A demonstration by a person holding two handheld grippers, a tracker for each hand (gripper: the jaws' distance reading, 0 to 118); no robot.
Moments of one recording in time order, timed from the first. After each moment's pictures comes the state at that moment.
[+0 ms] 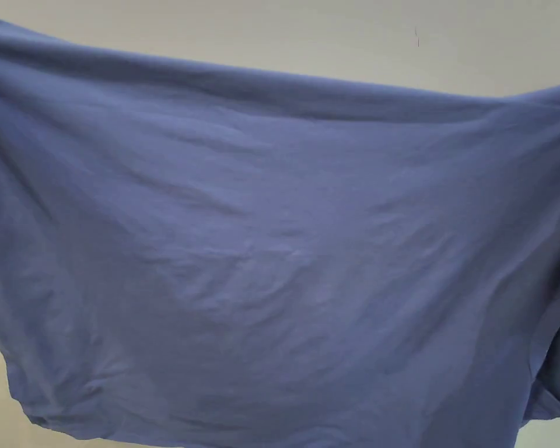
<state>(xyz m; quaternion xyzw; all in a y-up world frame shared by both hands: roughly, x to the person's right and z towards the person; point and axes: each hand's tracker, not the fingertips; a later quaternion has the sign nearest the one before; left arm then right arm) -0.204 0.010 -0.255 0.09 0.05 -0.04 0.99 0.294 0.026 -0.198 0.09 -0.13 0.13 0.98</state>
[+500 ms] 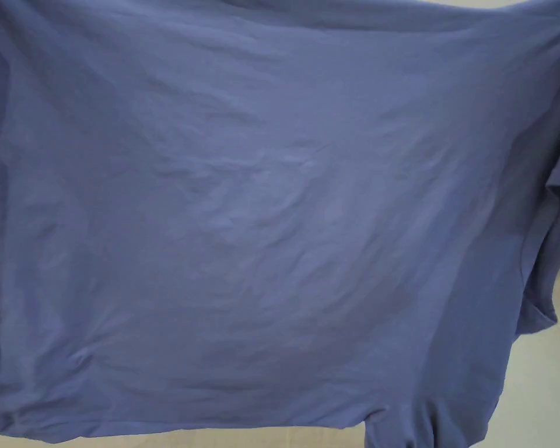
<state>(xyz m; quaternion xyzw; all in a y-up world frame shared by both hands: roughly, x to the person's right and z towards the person) -0.173 0.076 -0.357 0.10 0.03 -0.08 0.99 0.333 0.082 -0.310 0.08 -0.17 0.16 0.97</state>
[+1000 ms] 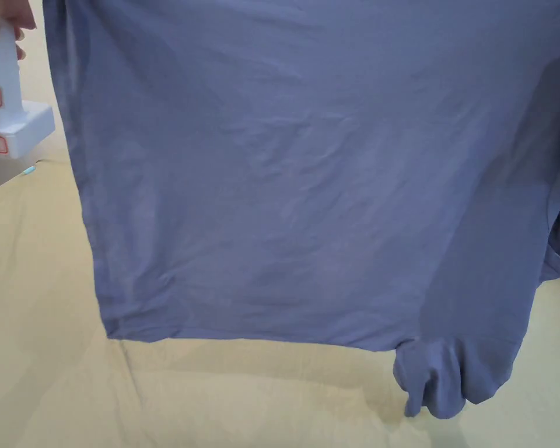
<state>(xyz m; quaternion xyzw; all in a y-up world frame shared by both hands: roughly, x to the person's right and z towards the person) -0.159 0.071 -0.505 0.01 -0.01 0.00 1.00 0.362 0.092 -0.437 0.06 -0.21 0.17 0.96</state>
